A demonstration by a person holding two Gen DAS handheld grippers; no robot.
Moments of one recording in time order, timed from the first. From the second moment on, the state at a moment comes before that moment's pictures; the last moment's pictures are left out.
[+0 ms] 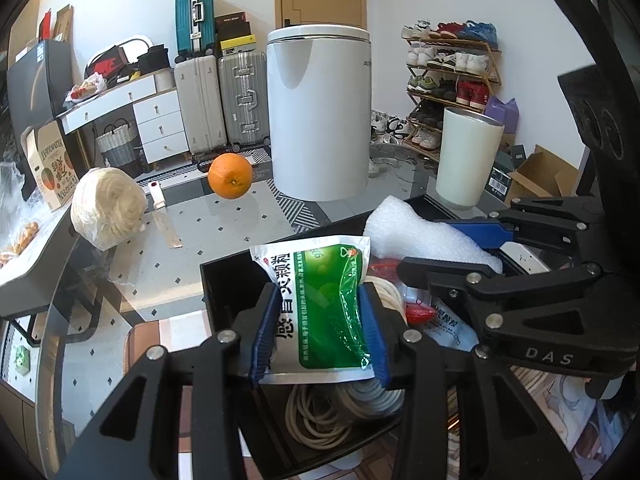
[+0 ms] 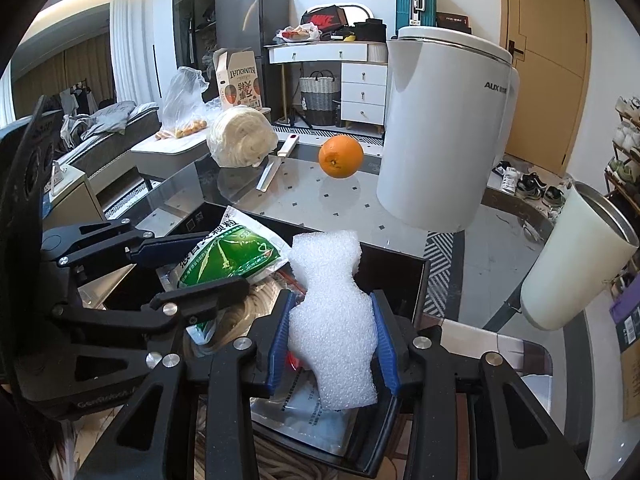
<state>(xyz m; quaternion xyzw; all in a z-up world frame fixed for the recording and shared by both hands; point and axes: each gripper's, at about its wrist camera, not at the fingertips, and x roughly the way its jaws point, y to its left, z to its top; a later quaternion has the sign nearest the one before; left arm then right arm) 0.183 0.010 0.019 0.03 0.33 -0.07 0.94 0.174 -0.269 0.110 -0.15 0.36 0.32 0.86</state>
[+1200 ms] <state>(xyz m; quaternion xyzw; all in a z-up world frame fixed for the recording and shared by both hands) 0.064 0.026 0.031 -0.02 0.29 -0.01 0.96 0.080 -0.353 0.132 -0.10 0.36 0.31 0.87</state>
